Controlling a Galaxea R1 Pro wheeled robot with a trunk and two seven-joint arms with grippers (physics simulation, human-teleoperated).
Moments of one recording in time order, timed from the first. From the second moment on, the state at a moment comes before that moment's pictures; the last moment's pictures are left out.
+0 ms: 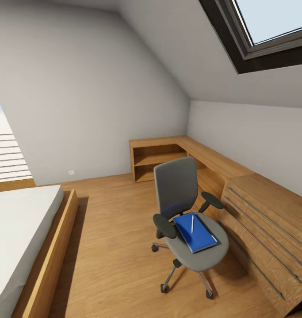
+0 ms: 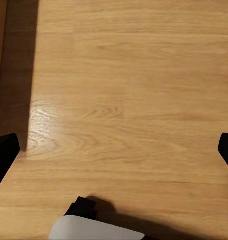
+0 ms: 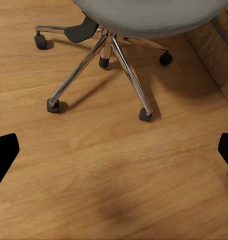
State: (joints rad) left arm -0.23 0.04 -0.87 -0.39 1.04 -0.23 0.39; right arm -0.20 0.06 0.63 -0.28 -0.38 -0.49 -0.46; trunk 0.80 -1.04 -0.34
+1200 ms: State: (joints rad) left arm -0.53 0.10 -0.55 -0.59 1.04 0.21 0.39; right arm -0.74 -0.09 0.20 -0.30 -0.47 0.29 -0.25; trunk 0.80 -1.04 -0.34
